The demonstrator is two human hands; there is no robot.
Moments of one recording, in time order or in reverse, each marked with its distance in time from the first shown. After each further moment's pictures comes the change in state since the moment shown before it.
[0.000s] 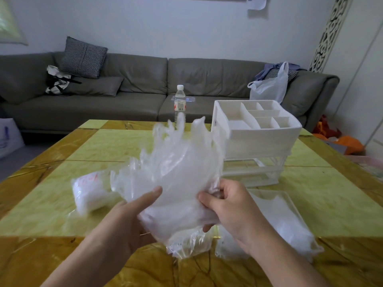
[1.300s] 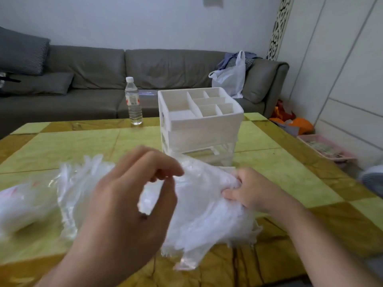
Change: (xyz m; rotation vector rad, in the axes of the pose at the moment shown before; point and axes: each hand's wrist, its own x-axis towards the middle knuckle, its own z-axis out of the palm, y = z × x) left_hand -0.010 0.004 0.121 0.855 -0.023 1.270; right_hand 0.010 0.017 -0.172 -0.713 0.112 0.149
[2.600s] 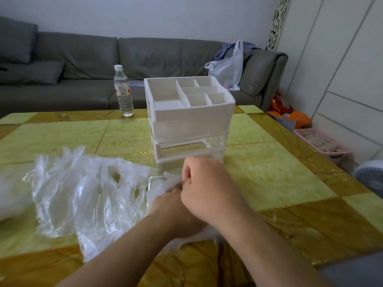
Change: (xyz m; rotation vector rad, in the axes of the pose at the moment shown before) left_hand 0.000 -0.050 0.147 0.462 -0.968 -0.474; right_hand -0.030 -0.063 0.035 -0.263 0.173 -0.223
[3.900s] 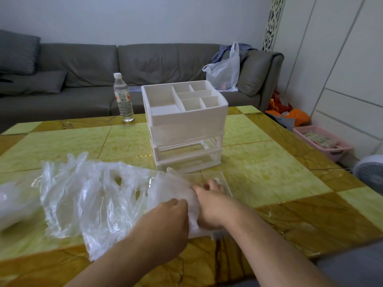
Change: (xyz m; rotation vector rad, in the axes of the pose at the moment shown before) left_hand -0.055 -0.007 -0.008 -0.040 0.118 0.097; right_hand 0.014 0.057 0.039 -0.115 -0.499 0.201
